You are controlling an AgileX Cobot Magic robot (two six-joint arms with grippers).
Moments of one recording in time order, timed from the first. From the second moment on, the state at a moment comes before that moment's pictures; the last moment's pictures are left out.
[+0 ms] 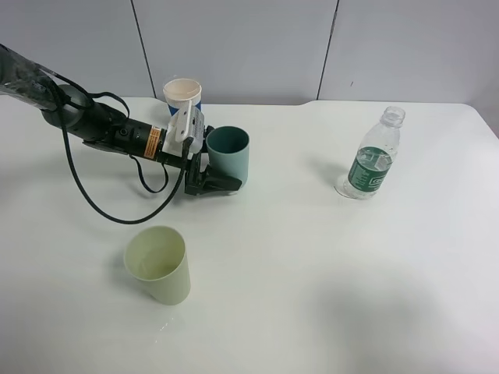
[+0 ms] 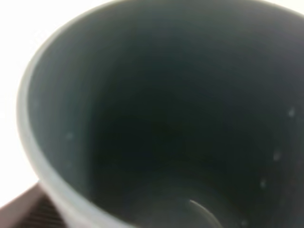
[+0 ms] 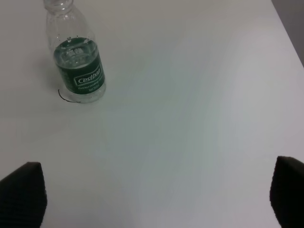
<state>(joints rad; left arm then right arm) -0.20 2.40 -1.34 1.60 -1.19 -0.69 -0.04 0.00 -0.50 0.00 1.07 -0.02</state>
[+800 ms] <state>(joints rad) -0.13 2.15 -1.33 1.69 -1.19 -0.91 -0.04 0.00 -0.50 0.00 1.07 -0.02</state>
